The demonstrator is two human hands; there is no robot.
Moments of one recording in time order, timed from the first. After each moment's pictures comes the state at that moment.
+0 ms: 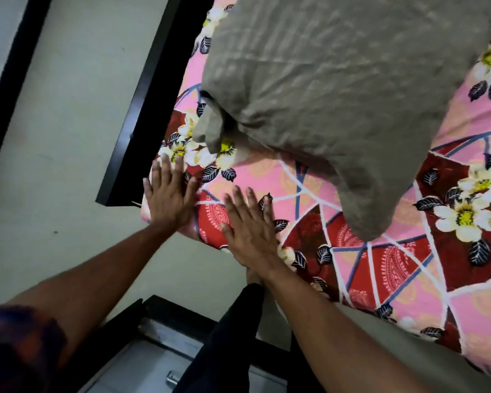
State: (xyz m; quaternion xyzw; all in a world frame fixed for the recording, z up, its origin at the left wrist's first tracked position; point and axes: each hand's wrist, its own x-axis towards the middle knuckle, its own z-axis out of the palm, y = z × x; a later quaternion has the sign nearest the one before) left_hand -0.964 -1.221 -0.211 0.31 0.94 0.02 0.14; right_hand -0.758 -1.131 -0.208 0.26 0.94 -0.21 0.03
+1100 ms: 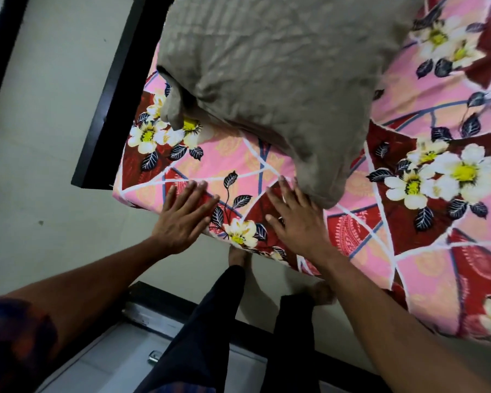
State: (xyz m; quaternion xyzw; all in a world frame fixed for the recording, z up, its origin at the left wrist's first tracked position) left_hand -0.855 -1.251 -0.196 0.64 0.76 -0.03 0.10; right_hand -0.608 -1.039 -0.195 0.28 0.94 -0.19 0.09
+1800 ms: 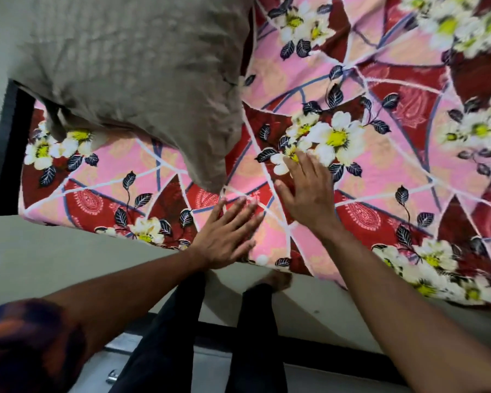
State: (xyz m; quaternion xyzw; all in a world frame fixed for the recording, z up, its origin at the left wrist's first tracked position) left_hand -0.597 -1.095 -0.197 0.76 0.64 -0.01 0.13; right_hand -0.425 -0.906 -0.180 0.44 0.88 -0.17 -0.04
